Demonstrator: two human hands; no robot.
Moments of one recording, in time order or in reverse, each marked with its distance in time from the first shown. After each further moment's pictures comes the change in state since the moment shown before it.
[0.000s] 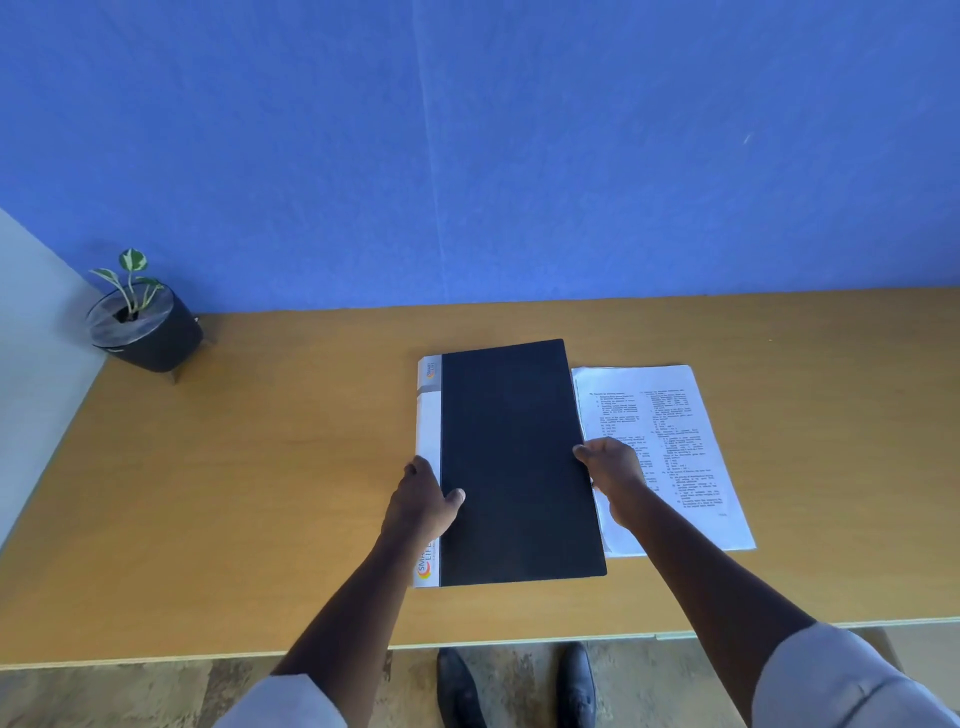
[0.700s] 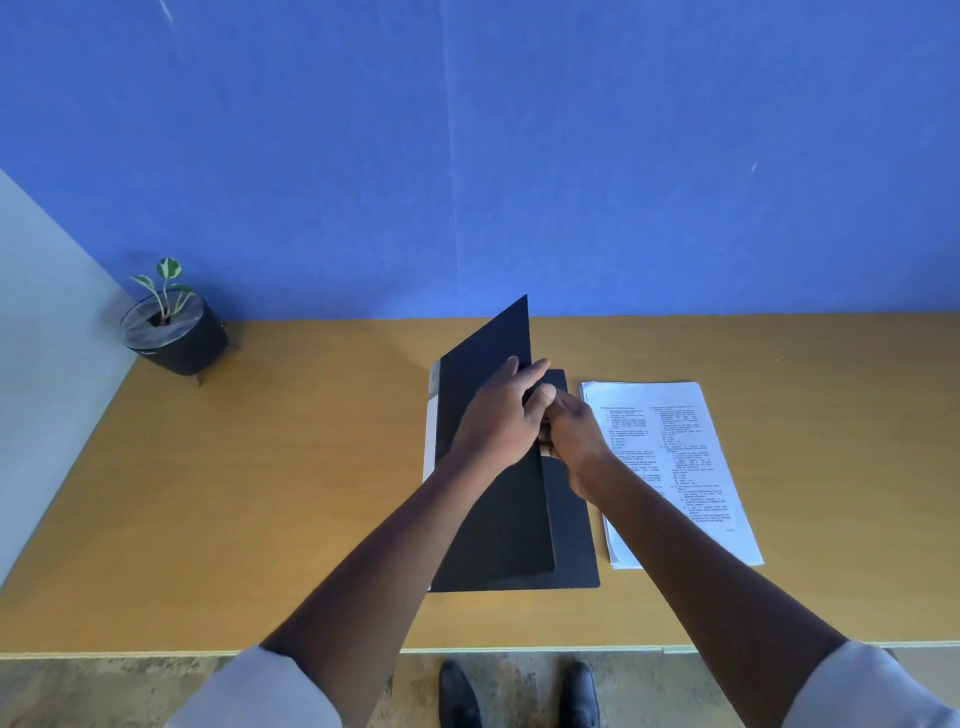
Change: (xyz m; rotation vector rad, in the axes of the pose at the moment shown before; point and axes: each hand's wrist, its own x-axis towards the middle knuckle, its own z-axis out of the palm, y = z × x) left_hand -0.026 0.117 -0.068 -0.218 0.219 0.571; right_hand -0.084 -0.094 0.035 0.215 -0.280 -0.288
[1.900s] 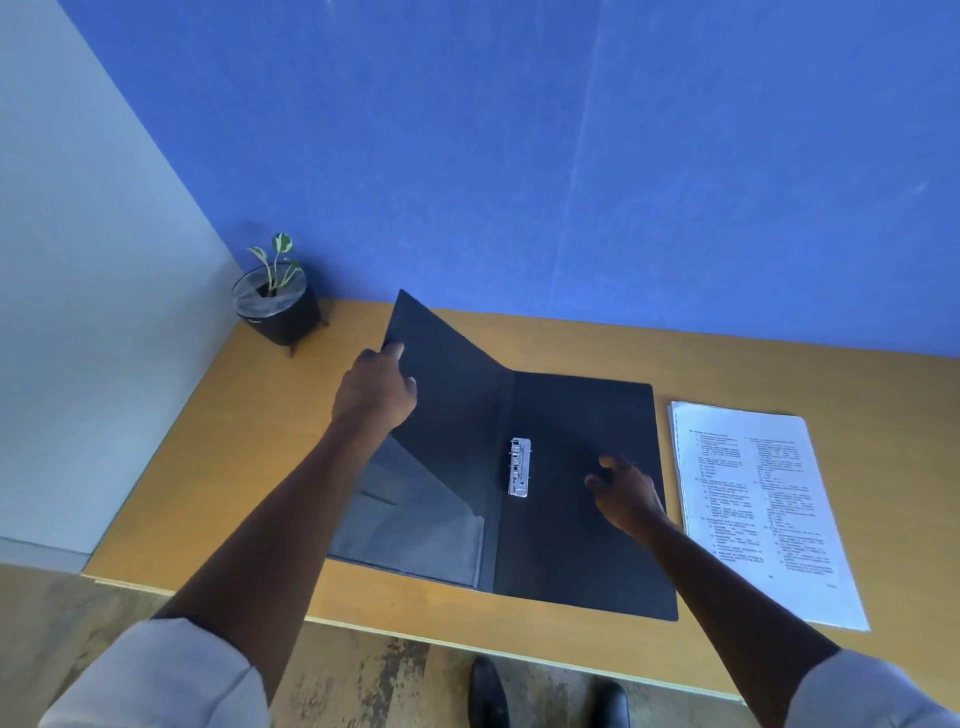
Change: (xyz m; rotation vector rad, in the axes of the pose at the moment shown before) left_hand -0.021 -0.156 -0.168 0.425 0.181 -0.472; right_hand 0.044 0.091 0.024 -0.874 0.015 0.045
